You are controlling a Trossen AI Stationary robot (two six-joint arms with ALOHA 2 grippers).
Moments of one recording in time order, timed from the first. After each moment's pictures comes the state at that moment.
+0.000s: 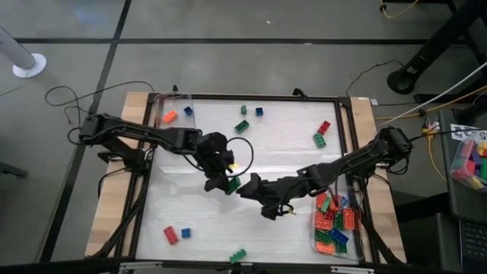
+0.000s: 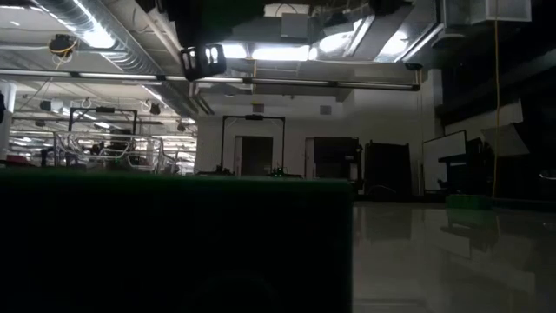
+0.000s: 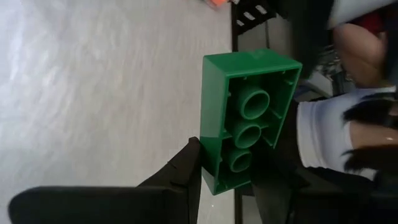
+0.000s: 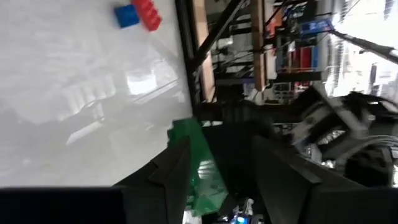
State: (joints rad) left arm -0.05 1.46 1.08 -0.38 0.54 -0.52; right arm 0.41 1.64 1.24 0.02 0.32 -1.26
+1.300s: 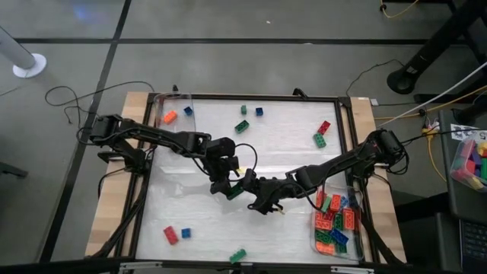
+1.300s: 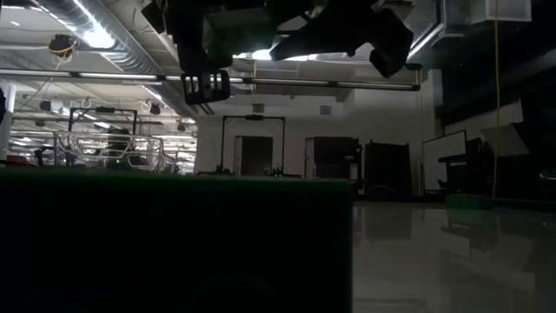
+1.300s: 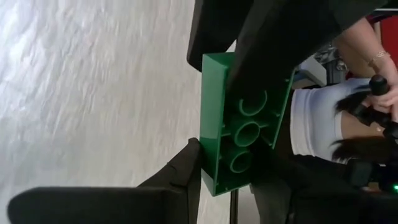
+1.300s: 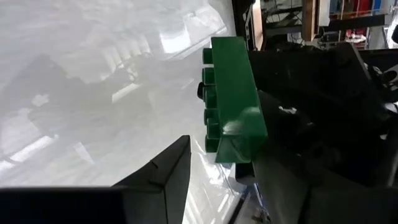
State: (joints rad) left arm -0.04 1.57 1.08 -0.35 0.63 -0.55; right arm 0.37 1.74 1.24 -0.12 0.43 -1.12
